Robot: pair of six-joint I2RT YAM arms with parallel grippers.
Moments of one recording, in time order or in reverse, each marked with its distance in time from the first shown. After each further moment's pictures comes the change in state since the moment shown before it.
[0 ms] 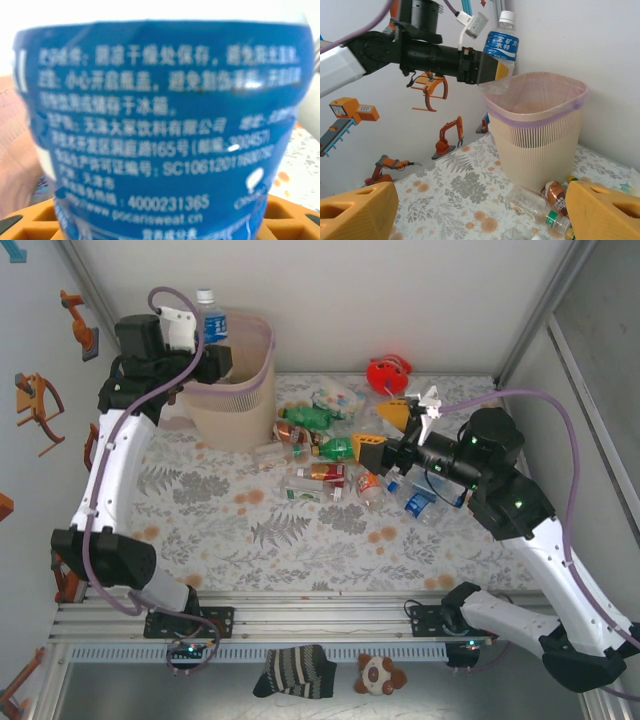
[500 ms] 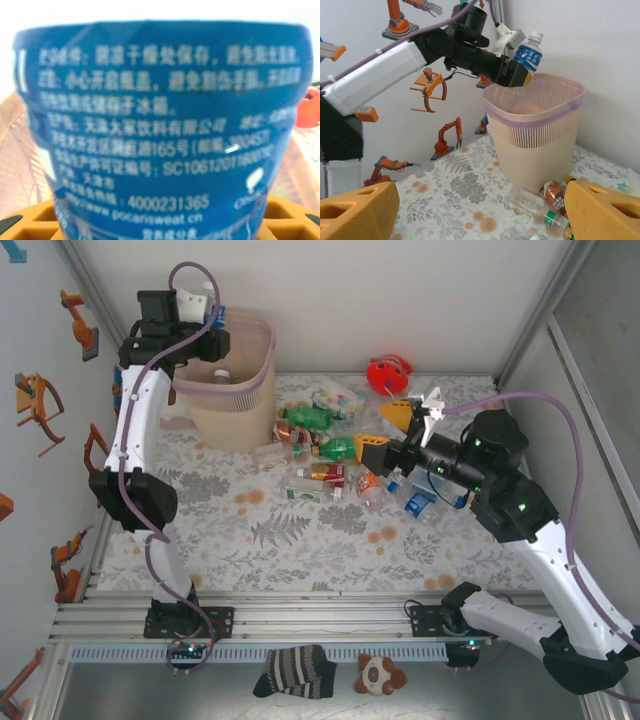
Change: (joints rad) left arm 0.028 0.436 0.502 -0.229 -0.134 0.108; right arm 0.000 -0.015 0.000 -0.008 0.011 0.000
